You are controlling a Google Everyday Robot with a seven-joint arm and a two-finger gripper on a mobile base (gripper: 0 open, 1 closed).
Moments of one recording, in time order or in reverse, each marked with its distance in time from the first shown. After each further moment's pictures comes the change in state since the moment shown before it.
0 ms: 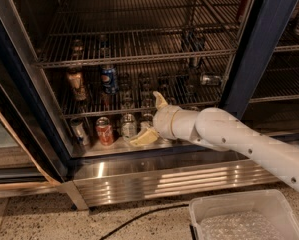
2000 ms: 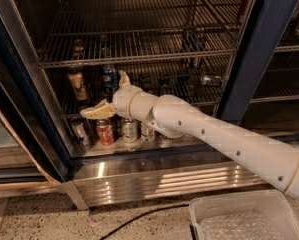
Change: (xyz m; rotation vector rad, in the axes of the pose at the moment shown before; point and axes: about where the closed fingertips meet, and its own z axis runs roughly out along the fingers) arm -0.112 -0.006 0.096 0.051 -0.264 0.146
